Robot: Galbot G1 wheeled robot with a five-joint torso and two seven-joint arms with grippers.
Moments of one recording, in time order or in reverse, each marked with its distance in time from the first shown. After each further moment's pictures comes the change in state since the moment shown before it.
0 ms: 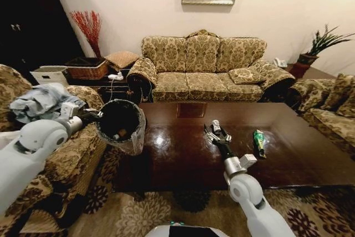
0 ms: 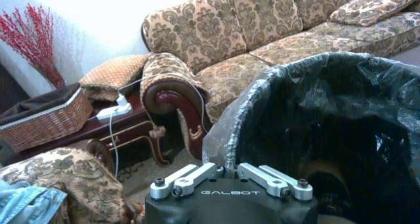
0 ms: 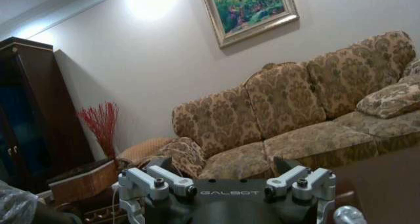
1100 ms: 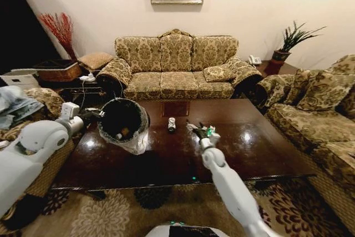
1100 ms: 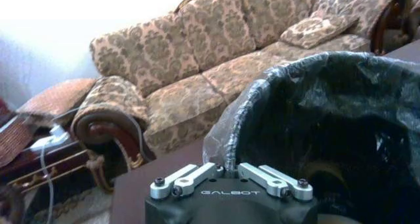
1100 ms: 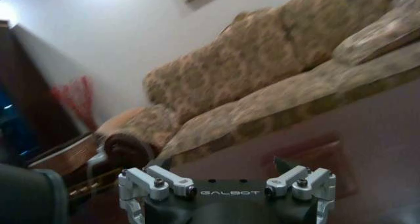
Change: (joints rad) left arm 0.006 0.021 -0.001 -0.014 -0.012 -0.022 0.006; right arm 0.529 0.254 -0.257 -0.678 0.045 -0.038 -0.045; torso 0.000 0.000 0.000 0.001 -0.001
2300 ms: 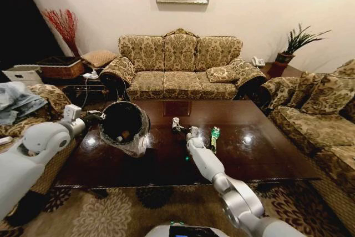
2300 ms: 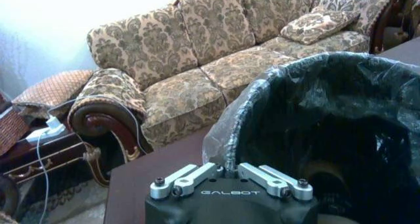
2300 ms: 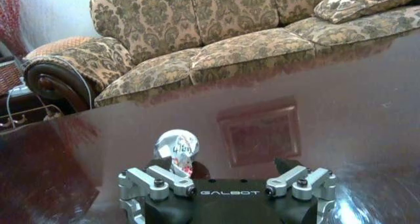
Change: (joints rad) left arm 0.000 -0.024 0.021 0.007 0.005 0.003 0.001; right arm 0.389 0.168 0.031 -0.833 -0.179 0.110 -0.093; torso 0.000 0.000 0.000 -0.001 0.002
